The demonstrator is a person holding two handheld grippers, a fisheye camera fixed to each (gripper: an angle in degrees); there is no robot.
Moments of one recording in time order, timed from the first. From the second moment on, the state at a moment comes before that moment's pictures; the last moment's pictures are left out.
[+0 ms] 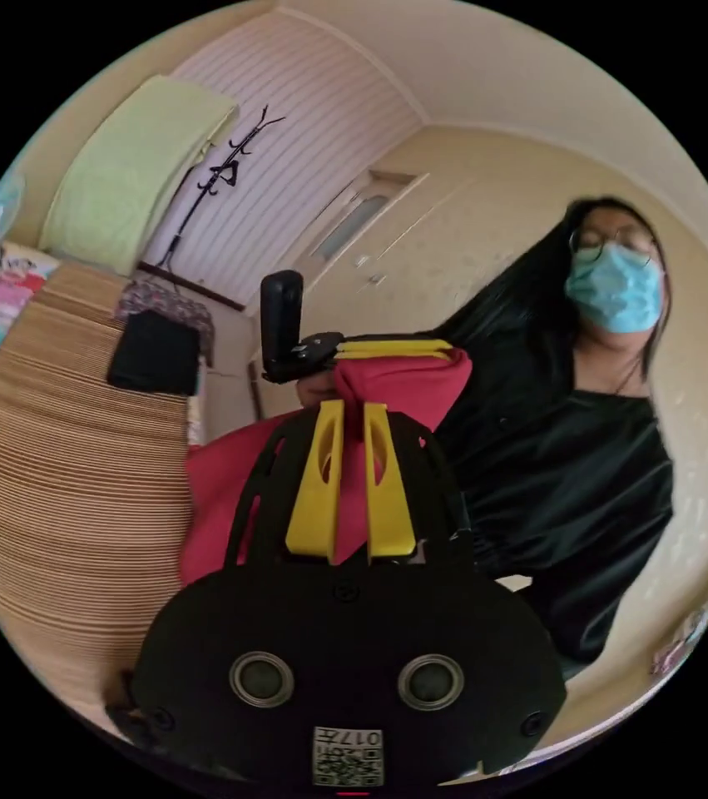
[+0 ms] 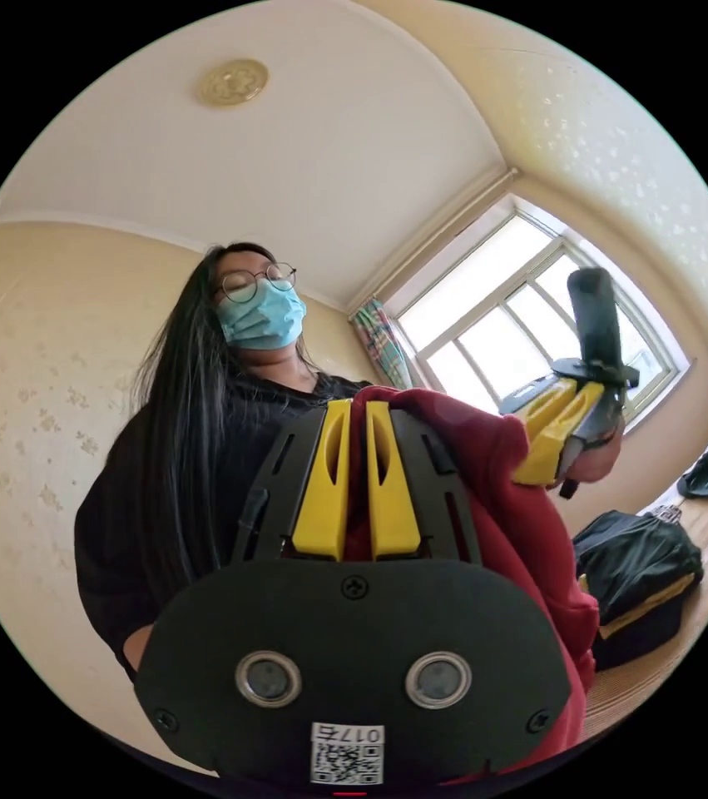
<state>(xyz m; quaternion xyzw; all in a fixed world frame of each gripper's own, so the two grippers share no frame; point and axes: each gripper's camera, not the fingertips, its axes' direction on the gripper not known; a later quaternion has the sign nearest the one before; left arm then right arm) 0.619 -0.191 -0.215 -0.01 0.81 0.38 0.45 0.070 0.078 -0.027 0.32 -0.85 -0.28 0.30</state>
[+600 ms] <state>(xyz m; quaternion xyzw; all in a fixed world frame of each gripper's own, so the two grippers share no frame) 0.400 -0.206 -0.271 0.33 0.86 0.30 0.27 0.175 0.127 0.020 0.46 -0.68 0.04 0.57</state>
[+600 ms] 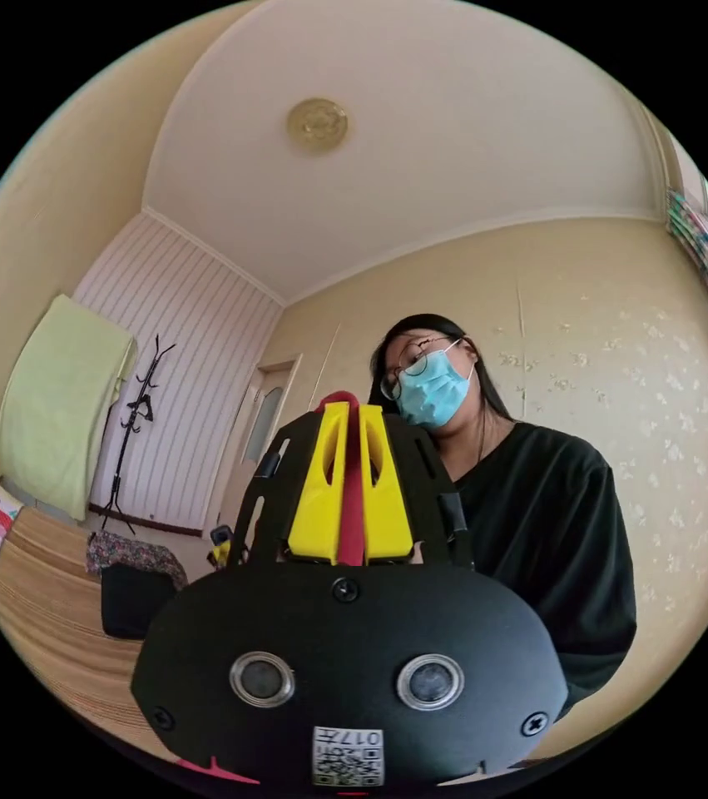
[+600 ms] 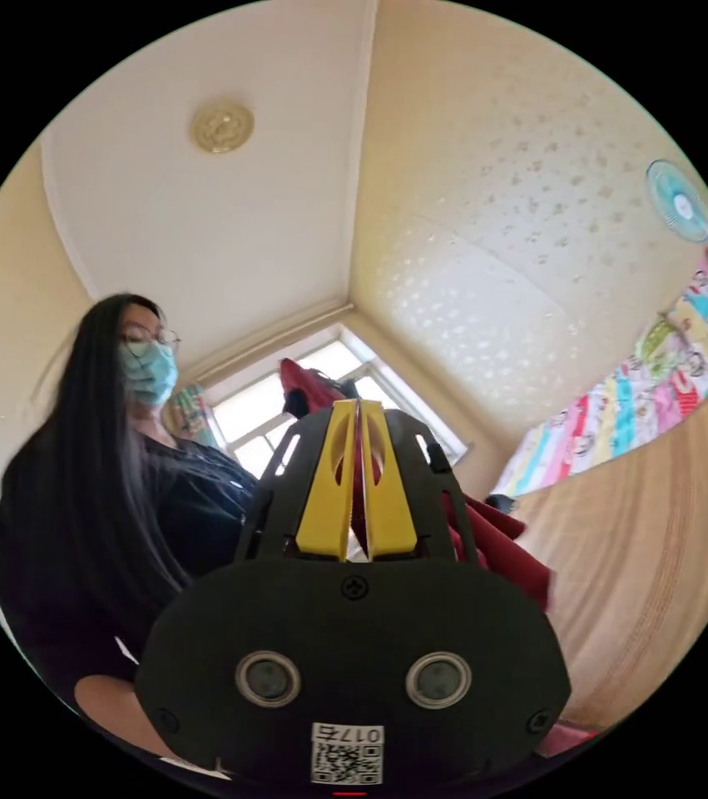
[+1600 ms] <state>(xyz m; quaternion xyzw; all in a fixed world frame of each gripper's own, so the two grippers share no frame) 0.151 -0.140 -0.285 0.40 0.86 0.16 0.27 0.236 0.056 -0.094 0.44 -0.80 -0.04 0.41</state>
